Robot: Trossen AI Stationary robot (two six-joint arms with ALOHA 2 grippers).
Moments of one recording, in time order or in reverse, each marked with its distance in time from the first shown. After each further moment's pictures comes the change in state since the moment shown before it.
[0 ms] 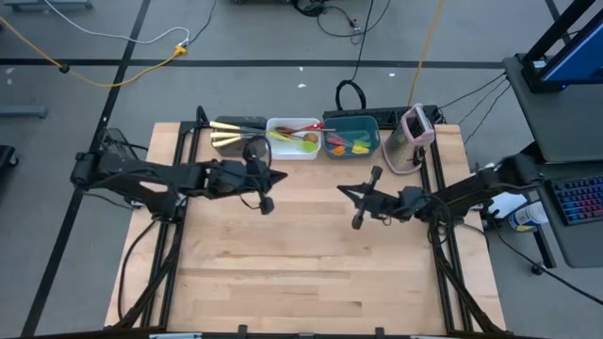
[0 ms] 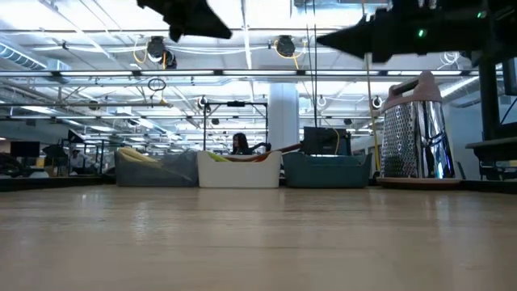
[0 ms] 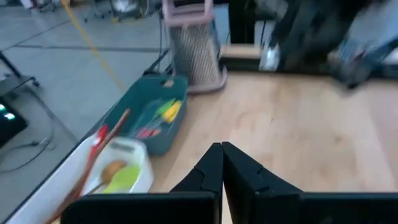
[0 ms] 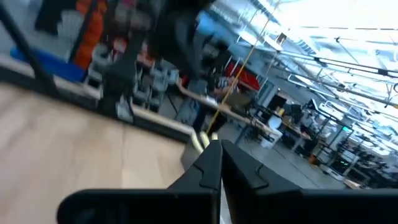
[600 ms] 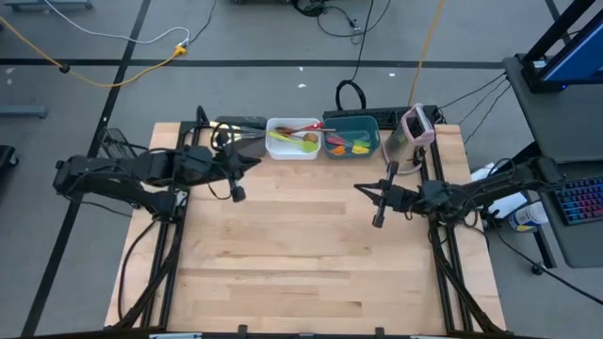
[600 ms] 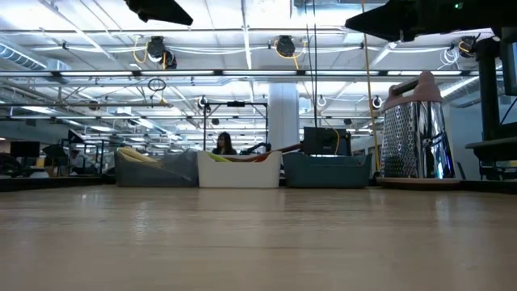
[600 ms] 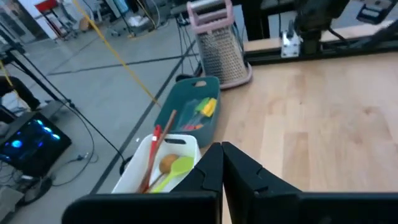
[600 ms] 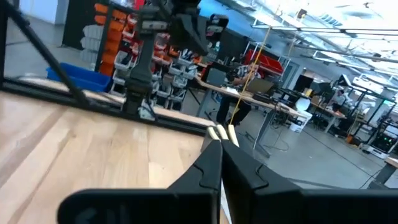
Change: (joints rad) left arm 0.059 -0.272 -0.005 -0.260 -0.005 0.194; right arm 0.029 -0.418 0.000 -0.492 -0.027 0.196
